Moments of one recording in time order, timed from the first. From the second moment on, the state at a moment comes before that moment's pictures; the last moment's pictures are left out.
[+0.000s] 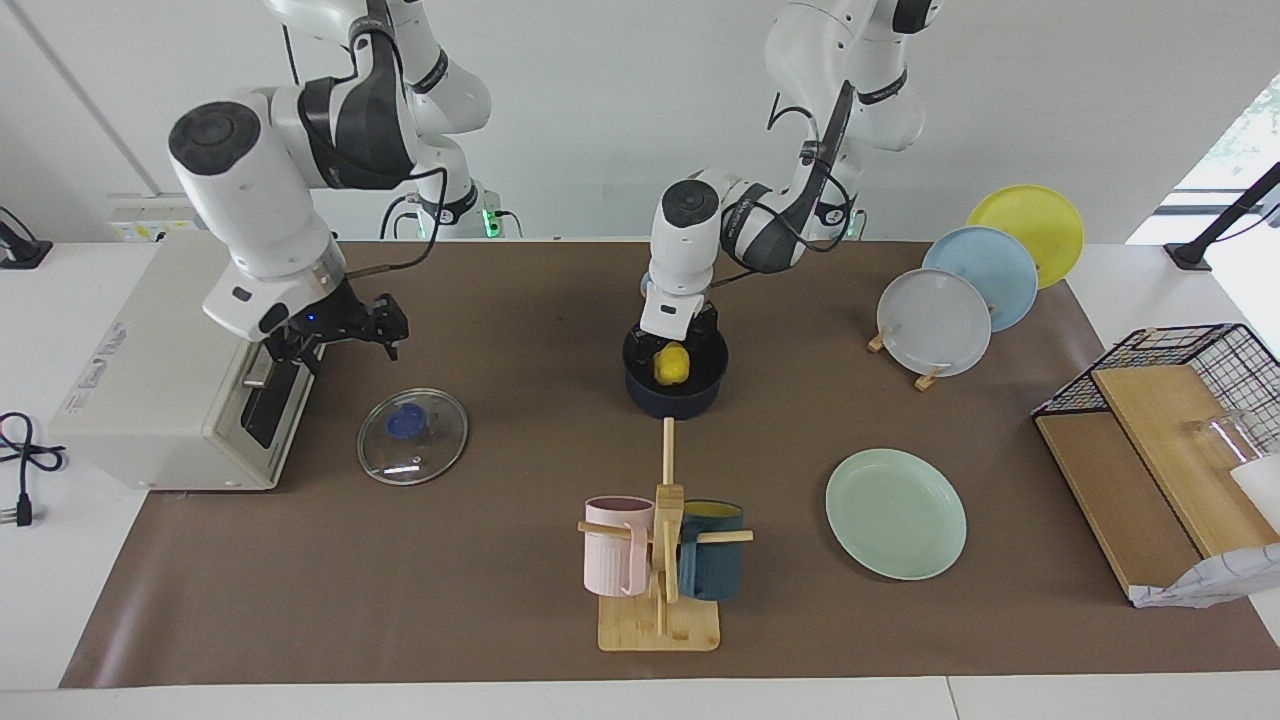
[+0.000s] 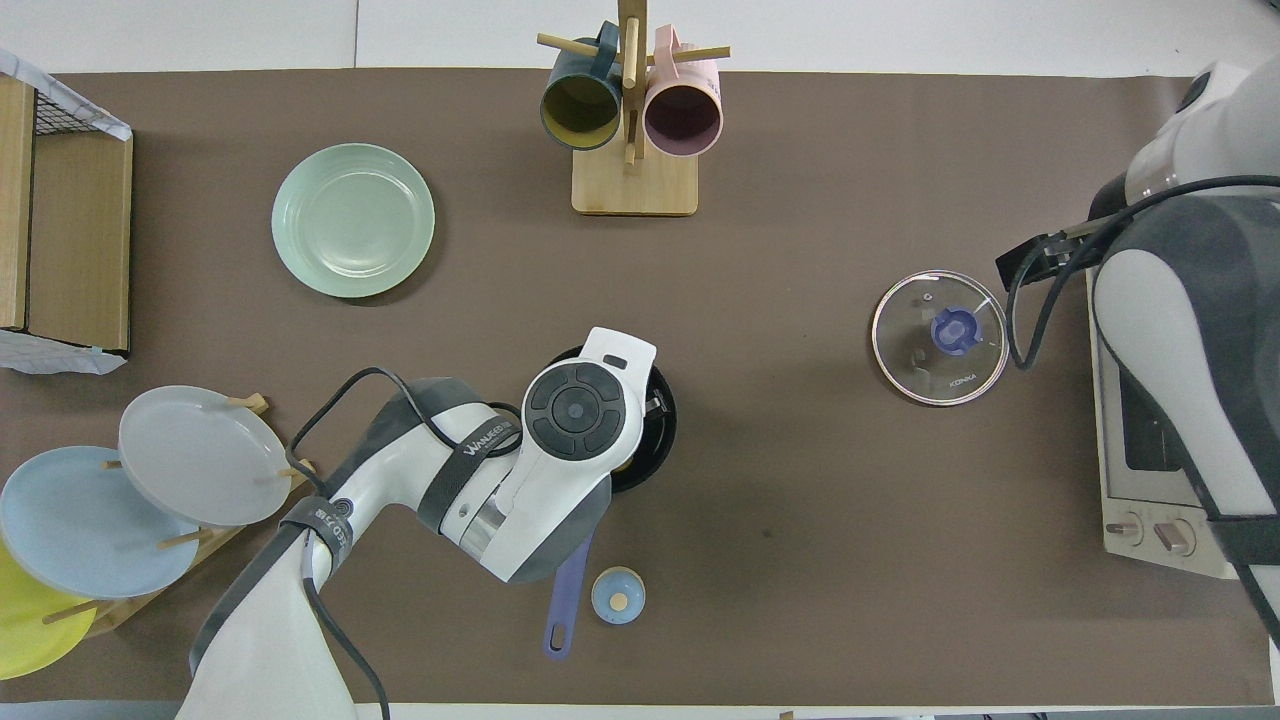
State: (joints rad) left arm -0.73 0.25 -0.04 -2.02 -0.03 2.26 -1.12; right arm 0.01 0.16 0.03 -1.55 -0.04 1.66 -0.17
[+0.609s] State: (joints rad) left arm -0.76 0.25 -0.04 -2.04 -0.03 2.28 -1.20; right arm 0.00 0.08 0.03 -1.50 -0.04 1.46 -0.03
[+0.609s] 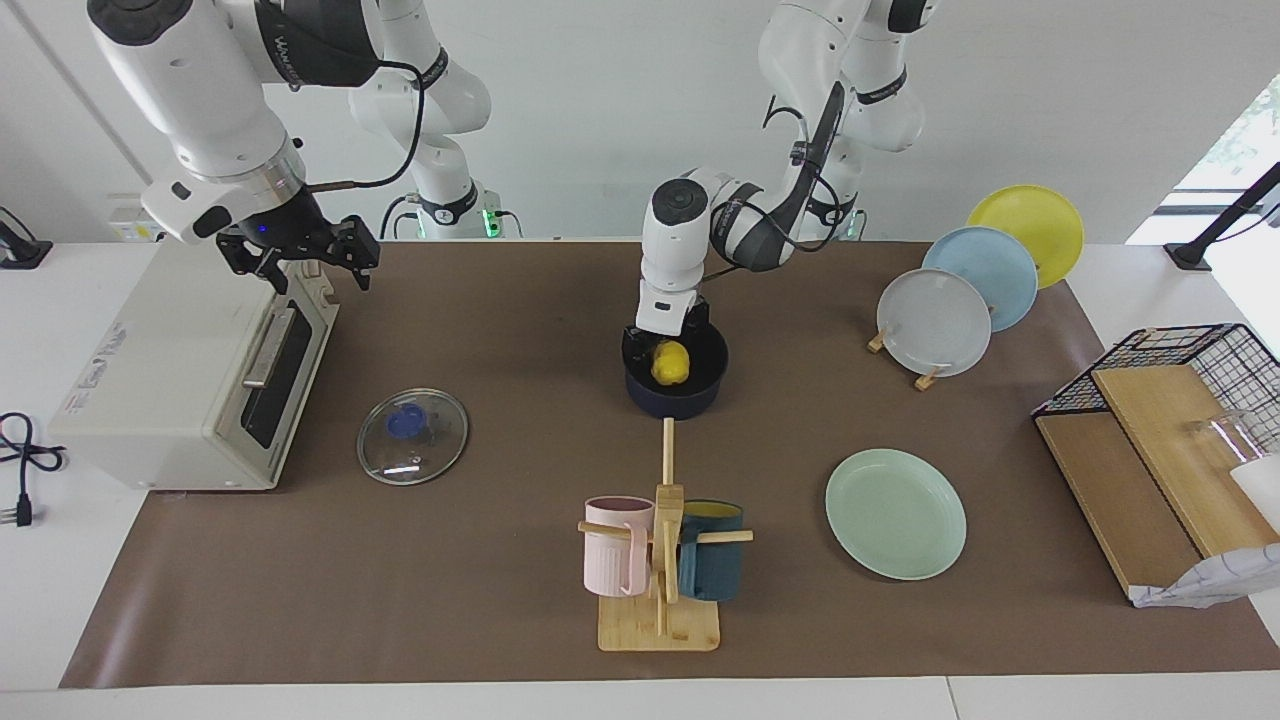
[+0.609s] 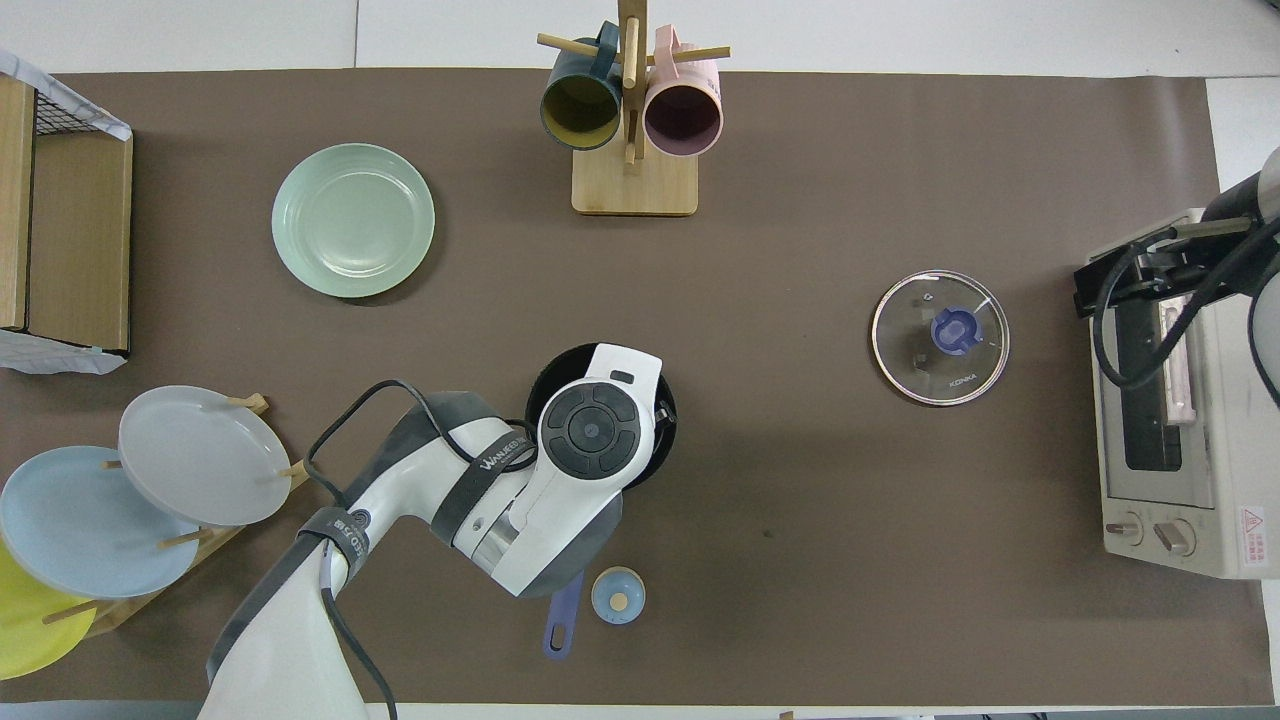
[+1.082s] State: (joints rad) left arm -0.76 0.25 -0.04 -2.04 -0.03 2.30 -1.20; right arm 0.00 0.05 0.02 -1.56 -0.04 1.46 -0.03
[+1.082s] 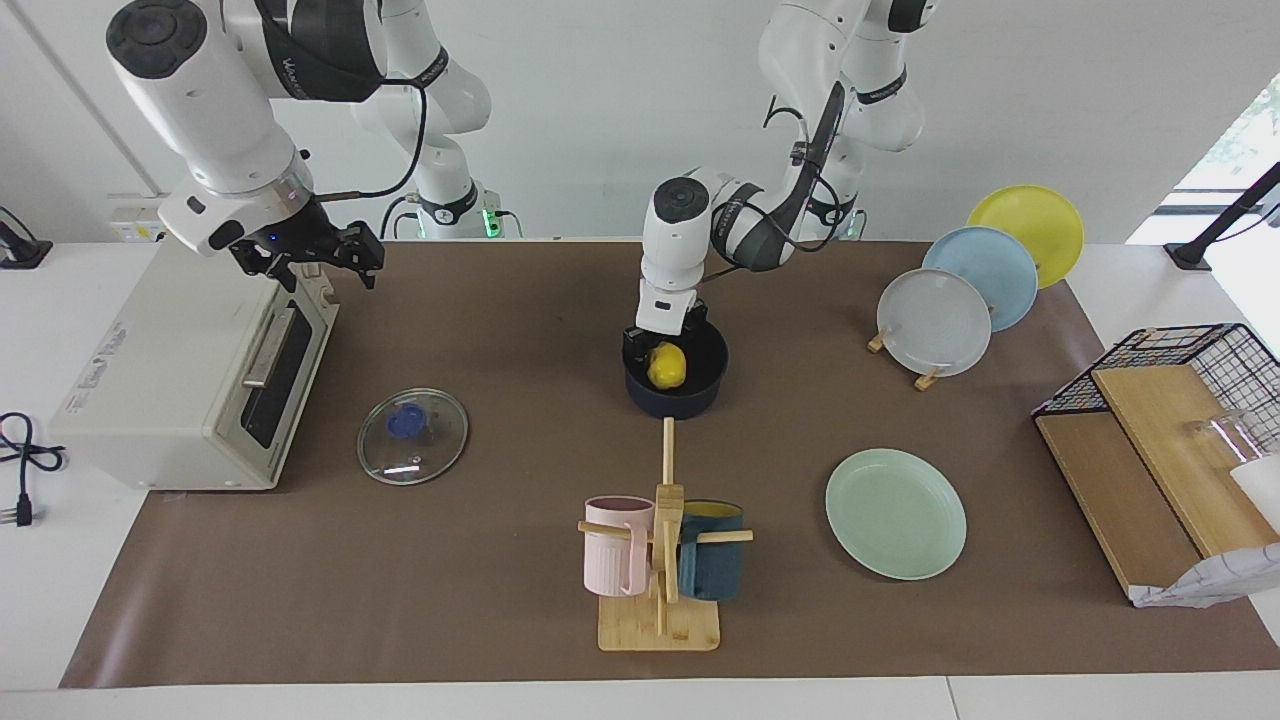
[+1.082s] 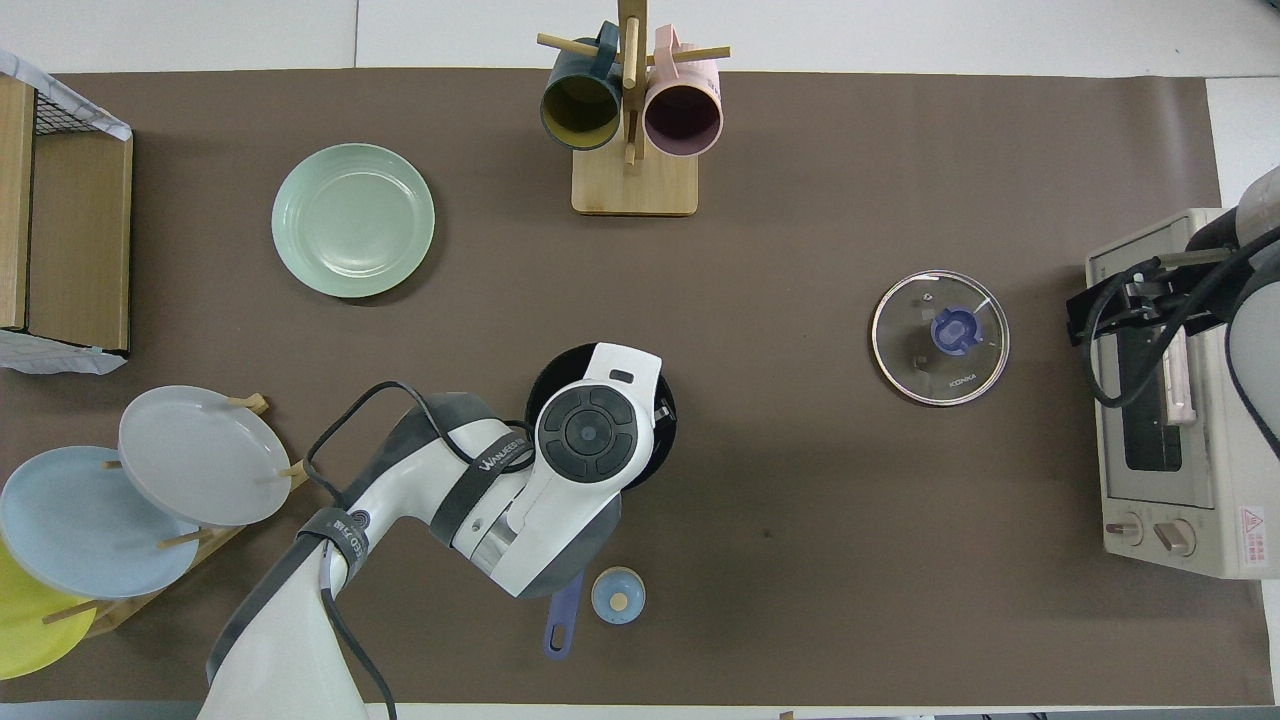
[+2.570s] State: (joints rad) left arm -0.40 0.12 -0.01 -1.63 -0.14 1.76 -0.71; right arm -0.01 0.01 0.02 -1.60 -0.04 1.46 -0.03
